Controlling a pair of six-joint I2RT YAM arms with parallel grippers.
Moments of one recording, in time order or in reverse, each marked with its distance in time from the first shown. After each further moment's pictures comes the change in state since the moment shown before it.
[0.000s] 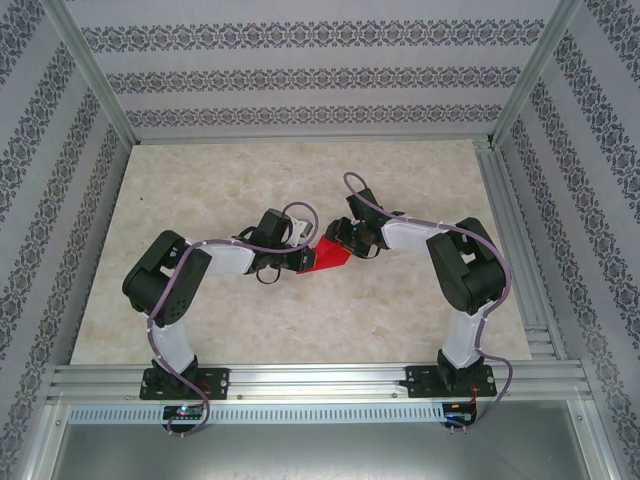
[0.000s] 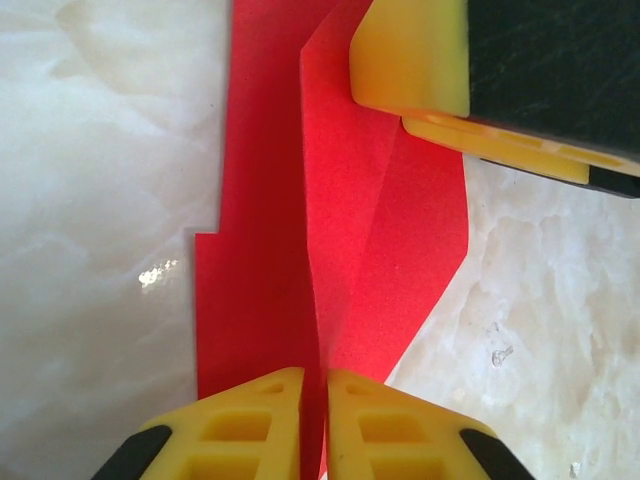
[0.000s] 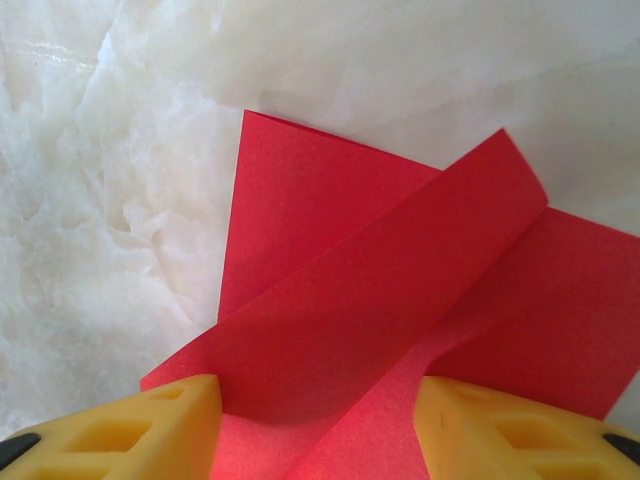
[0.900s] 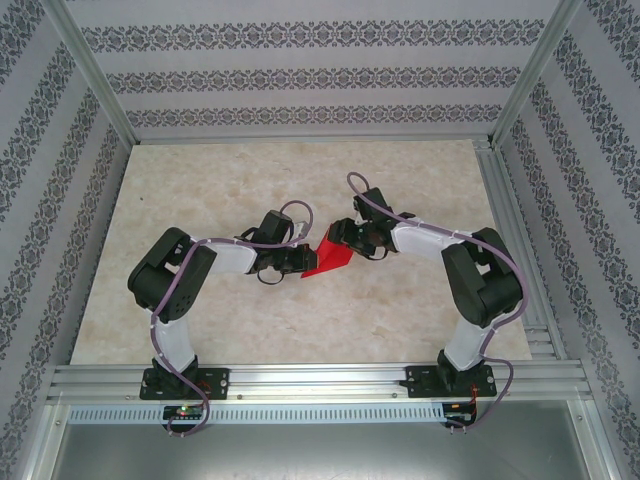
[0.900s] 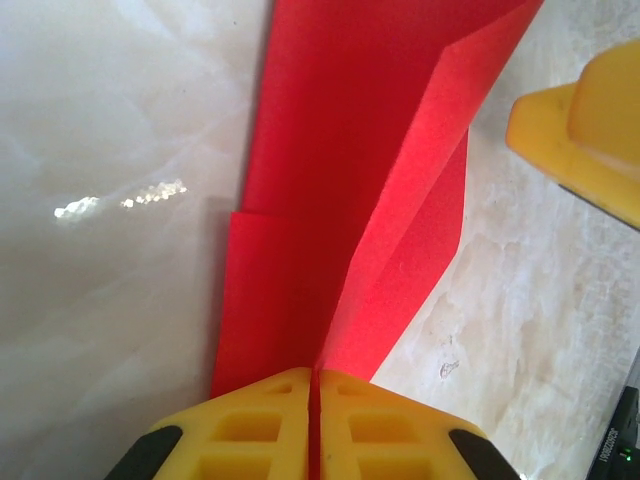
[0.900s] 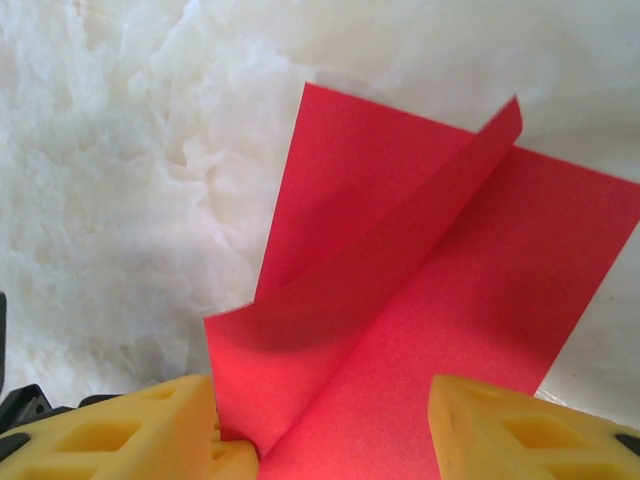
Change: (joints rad) left arm 0.001 0.039 0.005 0.023 0.087 -0.280; right arm 0.000 -0.111 -0.052 -0.035 -0.039 -0.137
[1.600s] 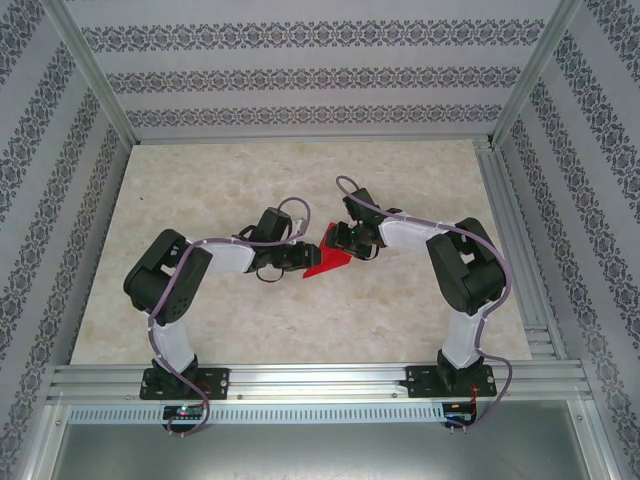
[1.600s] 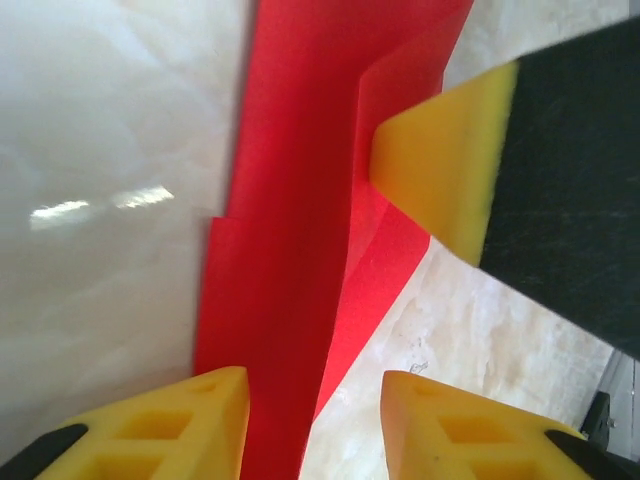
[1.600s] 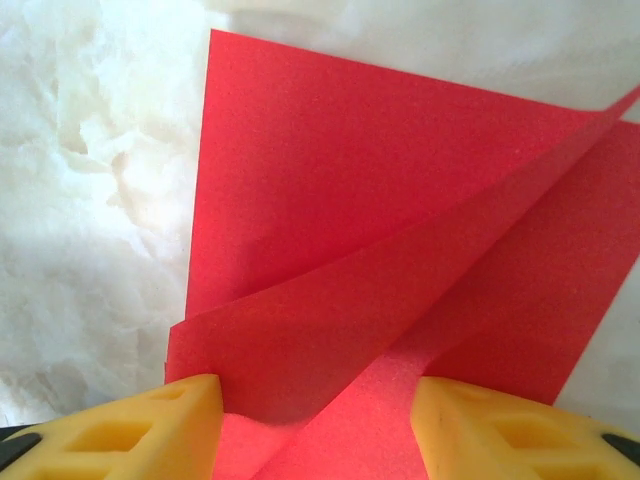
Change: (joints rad) left arm 0.014 -0.043 0.002 -0.021 -0.003 -0.019; right arm 0.020 0.111 0.092 -0.100 0.054 0.003
